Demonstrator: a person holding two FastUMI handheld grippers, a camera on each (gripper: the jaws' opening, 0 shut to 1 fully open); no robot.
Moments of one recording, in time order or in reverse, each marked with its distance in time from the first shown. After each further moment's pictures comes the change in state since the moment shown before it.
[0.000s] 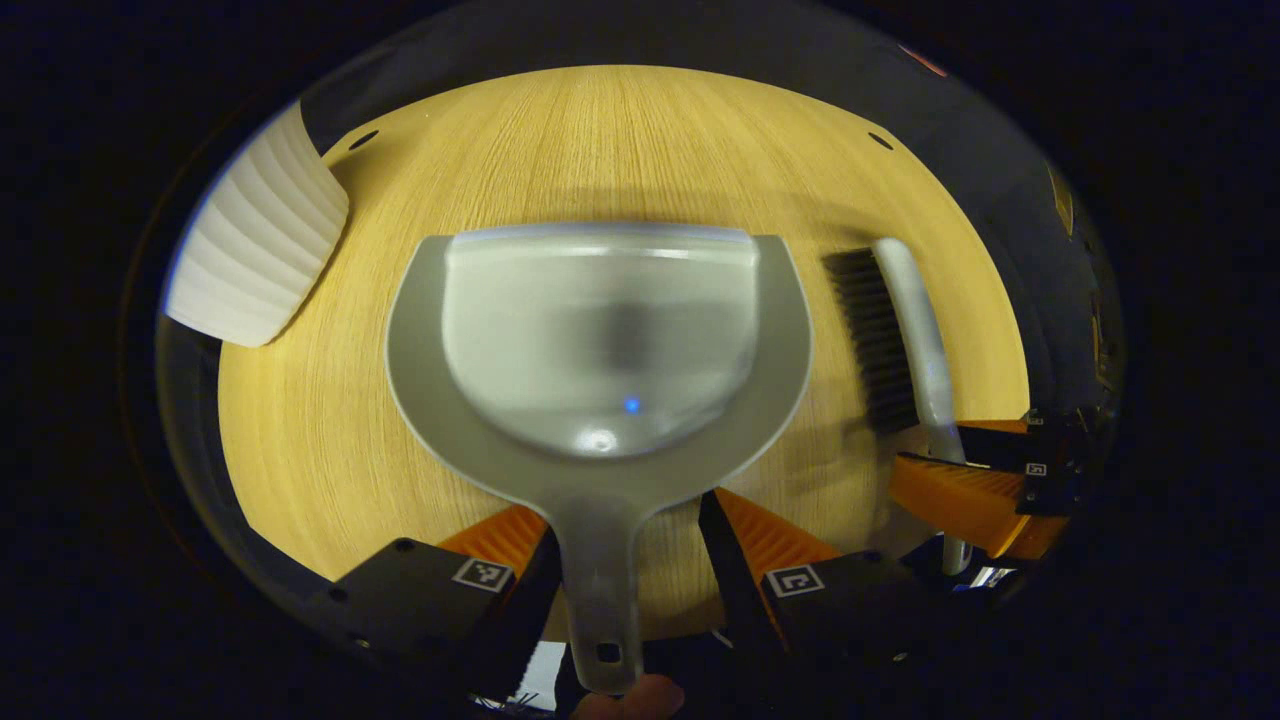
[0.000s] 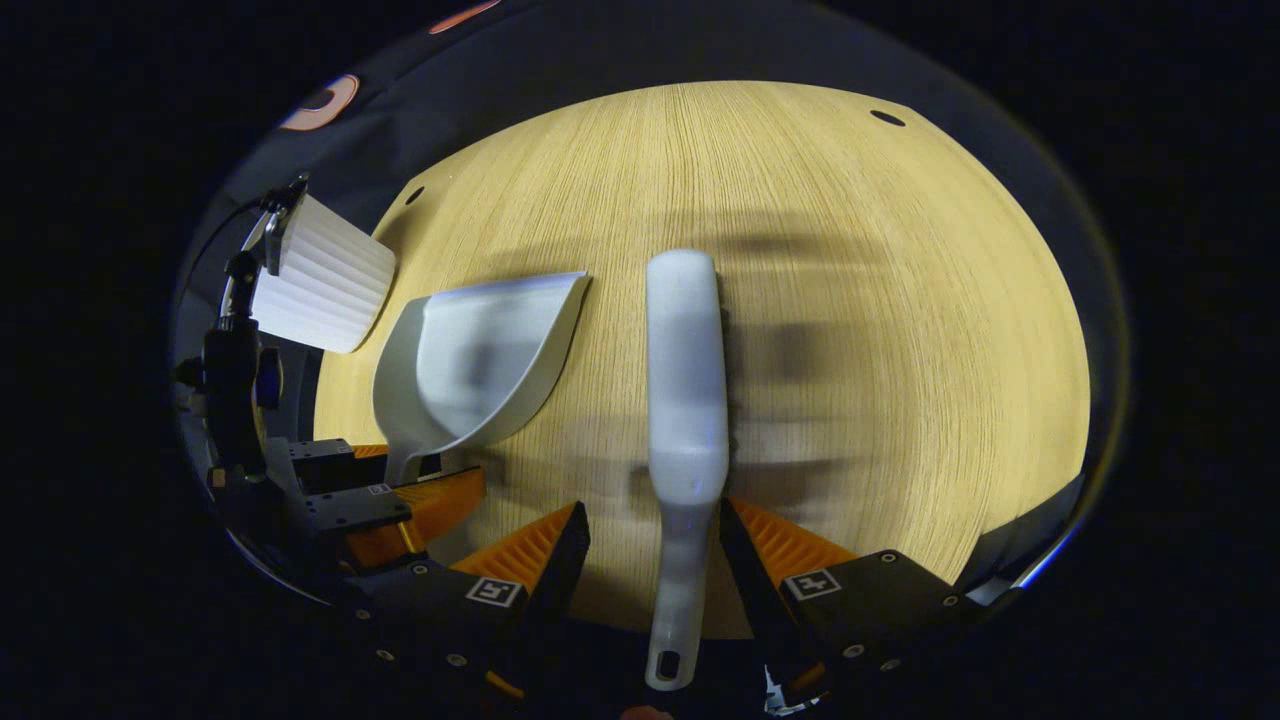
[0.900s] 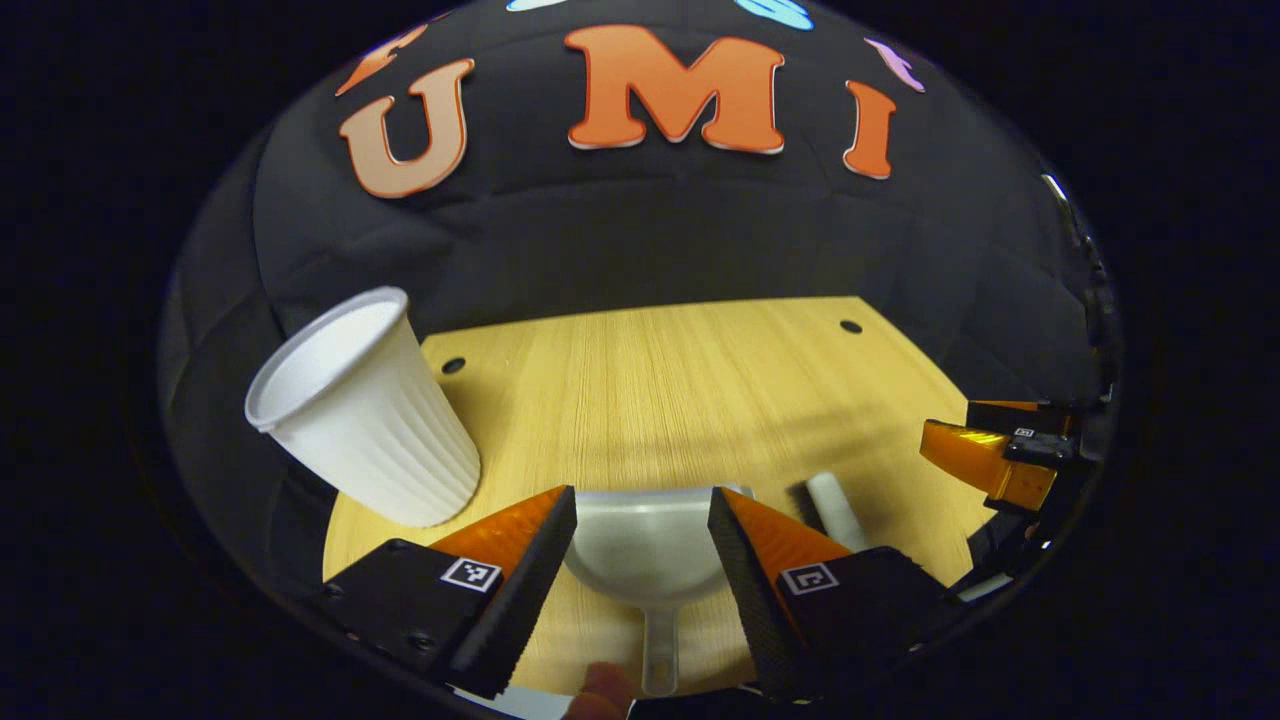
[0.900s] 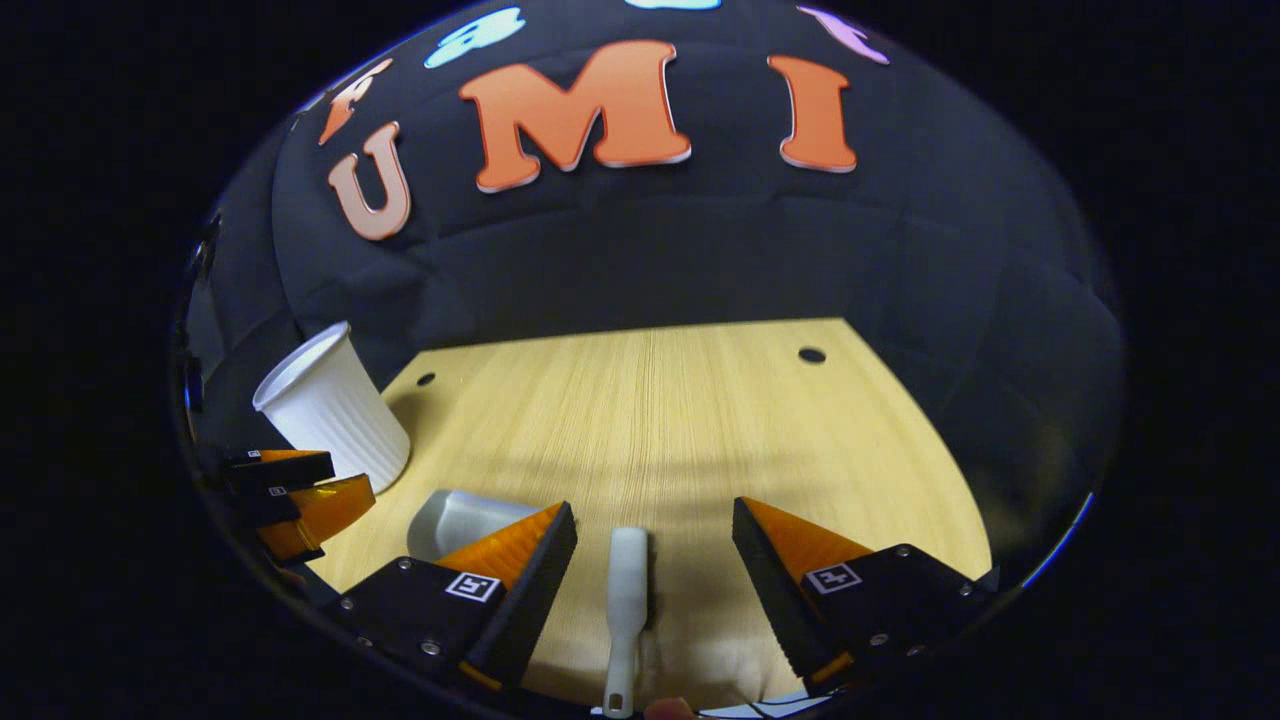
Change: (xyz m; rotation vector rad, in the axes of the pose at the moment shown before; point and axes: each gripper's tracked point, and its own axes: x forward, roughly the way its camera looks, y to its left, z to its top) left arm -0.135 0.016 0.087 0.082 -0.738 0.145; right arm -0.163 -0.017 0.146 -0.072 -0.768 -0.135
